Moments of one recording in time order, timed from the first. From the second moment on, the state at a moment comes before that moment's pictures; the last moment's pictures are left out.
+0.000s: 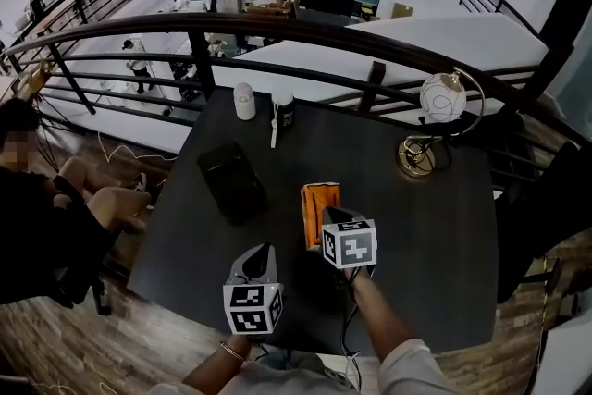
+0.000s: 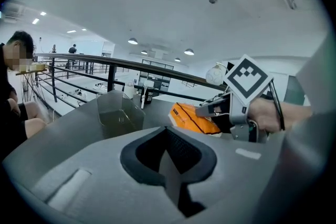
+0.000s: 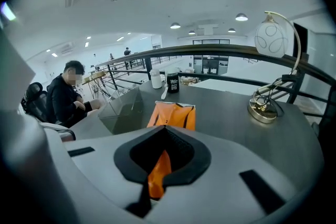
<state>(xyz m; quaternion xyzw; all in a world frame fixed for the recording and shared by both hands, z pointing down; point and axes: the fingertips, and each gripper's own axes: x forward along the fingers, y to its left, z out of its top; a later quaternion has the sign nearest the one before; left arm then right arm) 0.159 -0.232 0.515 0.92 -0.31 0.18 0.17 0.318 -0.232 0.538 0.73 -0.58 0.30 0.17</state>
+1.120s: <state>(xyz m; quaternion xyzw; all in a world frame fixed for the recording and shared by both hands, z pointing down) 0.178 -0.219 0.574 0.91 -0.30 0.23 0.19 0.316 -0.225 0.609 0.70 -0.60 0.35 0.17</state>
